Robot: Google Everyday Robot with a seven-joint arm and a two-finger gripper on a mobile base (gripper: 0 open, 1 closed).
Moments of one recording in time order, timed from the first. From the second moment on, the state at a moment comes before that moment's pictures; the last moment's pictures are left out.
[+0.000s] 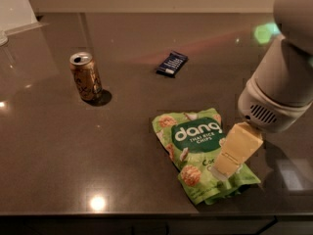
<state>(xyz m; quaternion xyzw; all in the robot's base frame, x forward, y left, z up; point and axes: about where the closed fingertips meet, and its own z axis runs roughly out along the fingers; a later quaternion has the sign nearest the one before) 0.379 -0.168 0.892 -0.42 0.90 0.00 0.07</state>
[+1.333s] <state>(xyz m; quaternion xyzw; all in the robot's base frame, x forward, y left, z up) 0.346 -0.129 0.836 -0.39 0.92 0.05 0.01</state>
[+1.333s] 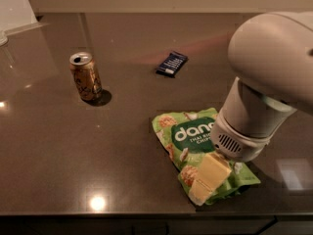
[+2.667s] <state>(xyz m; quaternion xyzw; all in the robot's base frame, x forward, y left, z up) 0.383 -0.103 0.884 -0.42 0.90 0.05 0.06</state>
